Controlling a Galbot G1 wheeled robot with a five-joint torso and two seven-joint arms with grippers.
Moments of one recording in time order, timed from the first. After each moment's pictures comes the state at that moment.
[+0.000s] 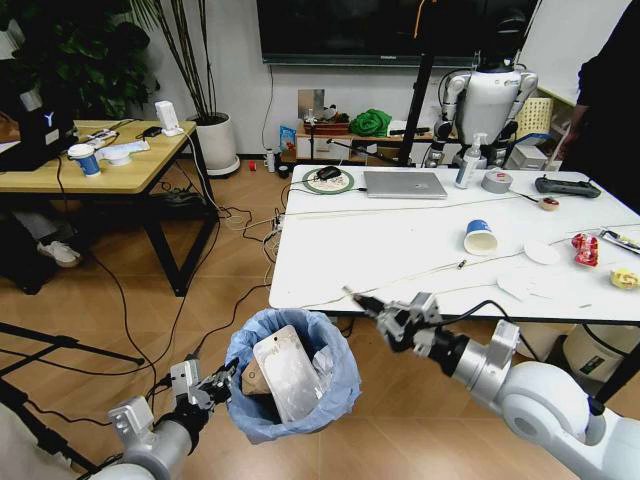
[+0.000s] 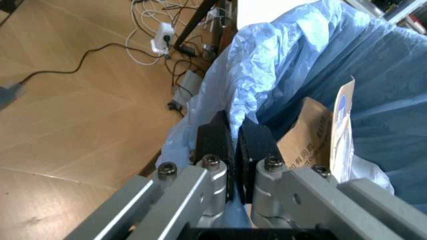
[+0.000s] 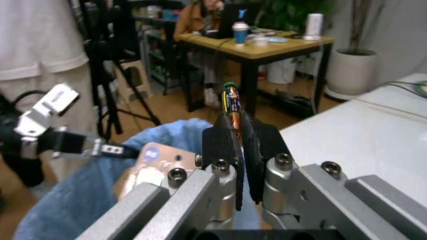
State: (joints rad) left arm 1.78 -1.01 -0.50 -2.35 -1.06 0.29 -0.37; right arm -1.17 0.55 0.09 2.20 0.82 -0.03 -0.26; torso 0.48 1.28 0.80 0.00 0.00
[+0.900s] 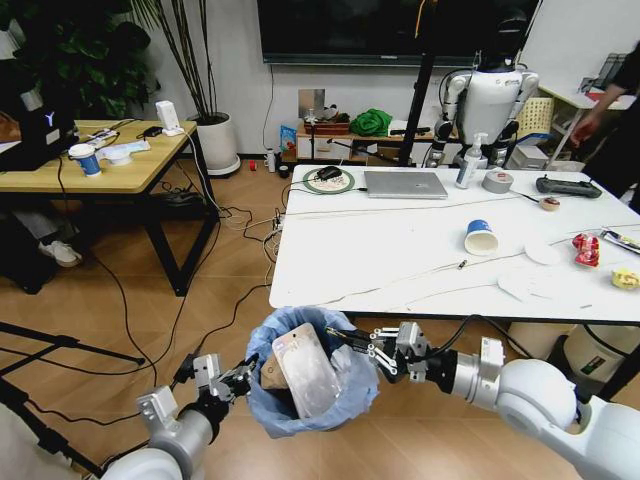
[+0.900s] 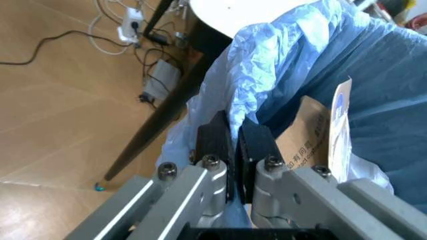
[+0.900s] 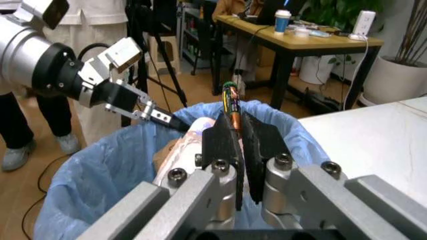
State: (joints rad) left arm 1.64 -0.98 -0.36 -2.28 -1.09 0.29 -0.36; right arm -1.15 0.49 0.05 2.12 0.73 0.08 -0.43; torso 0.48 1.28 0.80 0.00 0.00
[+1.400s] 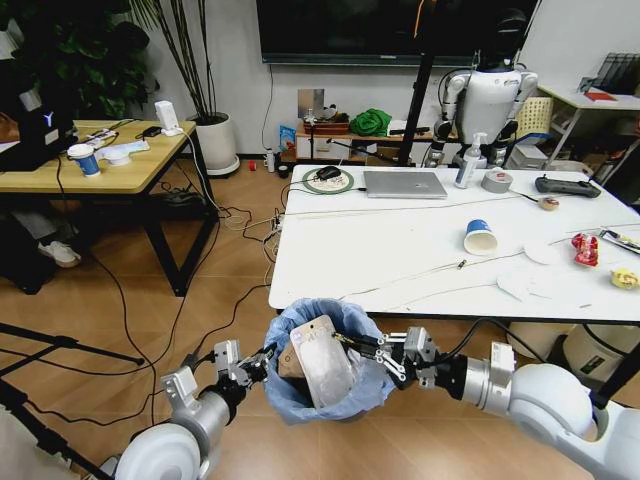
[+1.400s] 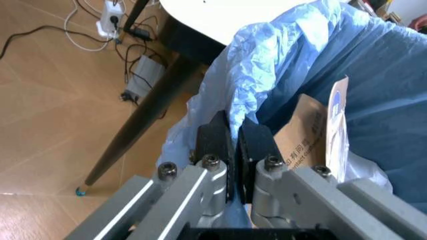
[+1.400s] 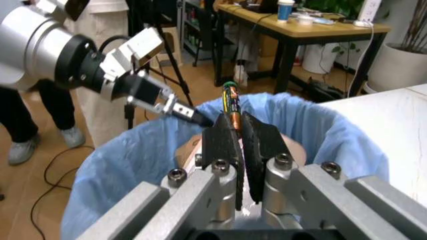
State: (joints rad) left arm 1.53 -0.95 -0.29 -2.24 -1.14 0.29 -0.37; right arm -1.13 0.45 0.00 2.13 0.75 0.07 -0.40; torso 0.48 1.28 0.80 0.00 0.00
